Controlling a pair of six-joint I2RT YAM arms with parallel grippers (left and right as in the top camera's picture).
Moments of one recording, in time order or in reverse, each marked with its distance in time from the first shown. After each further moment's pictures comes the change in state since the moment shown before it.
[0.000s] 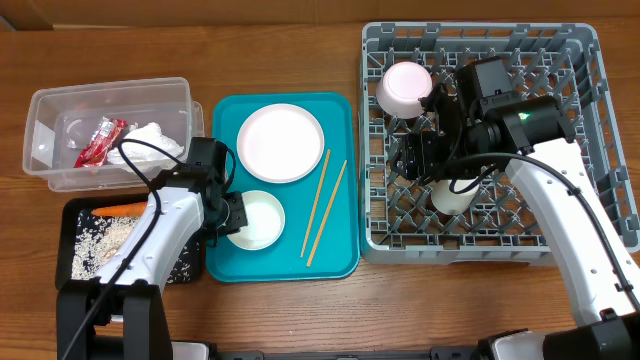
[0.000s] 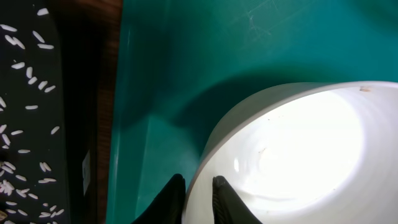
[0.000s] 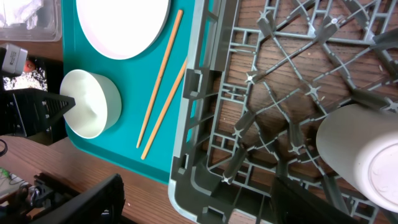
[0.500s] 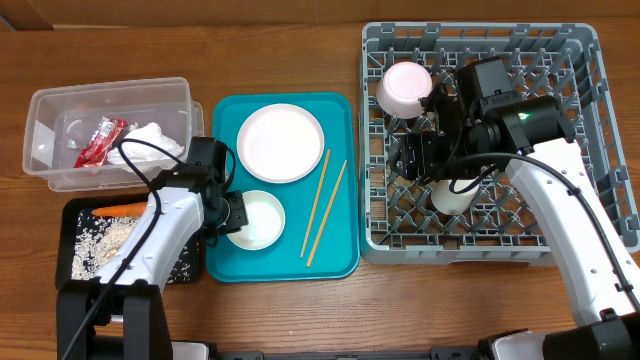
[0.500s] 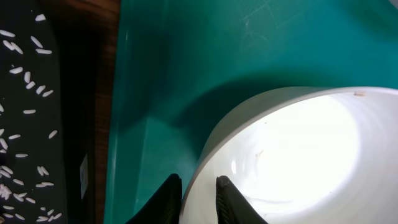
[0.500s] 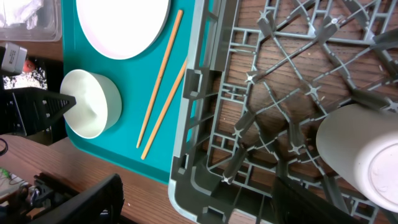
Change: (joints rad) left arm 0.000 0.000 -0.001 0.011 0.003 0.000; right arm 0.000 0.000 0.000 0.000 0.000 0.000
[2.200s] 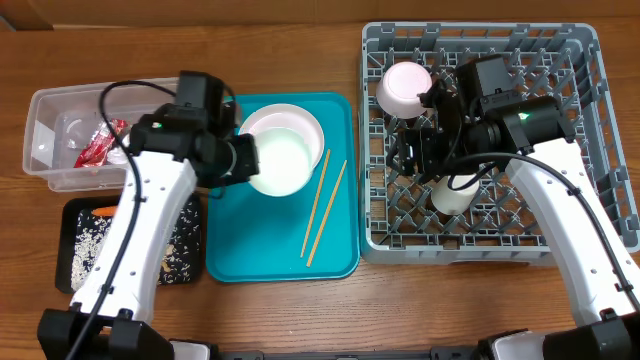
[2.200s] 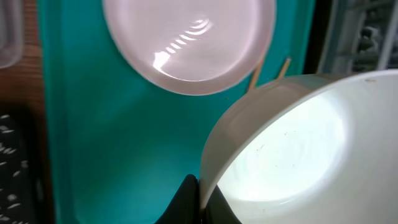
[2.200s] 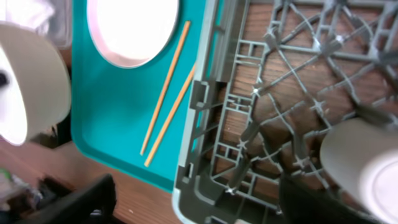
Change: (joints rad) left arm -0.075 -0.003 0.476 -0.273 0.222 0.023; right arm 0.000 0.000 0.000 0.044 -0.024 -0.008
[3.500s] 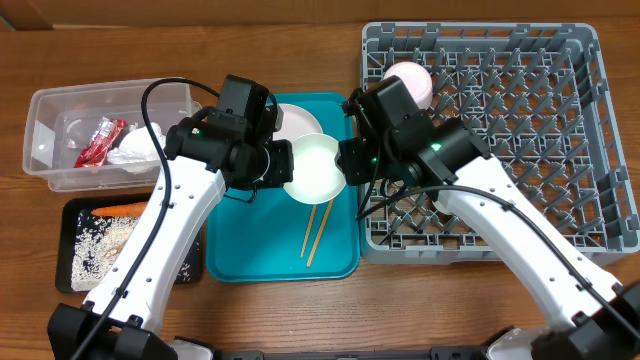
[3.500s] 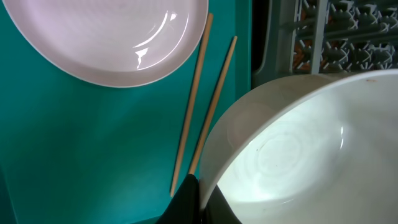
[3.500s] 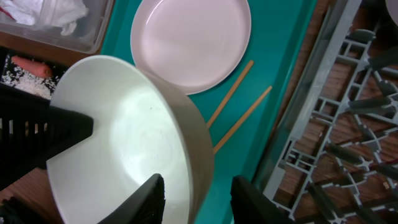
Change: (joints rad) left arm -0.144 0.000 0.000 0.040 0.029 -0.057; right arm 0.346 0.055 0.000 0.242 0.234 0.162
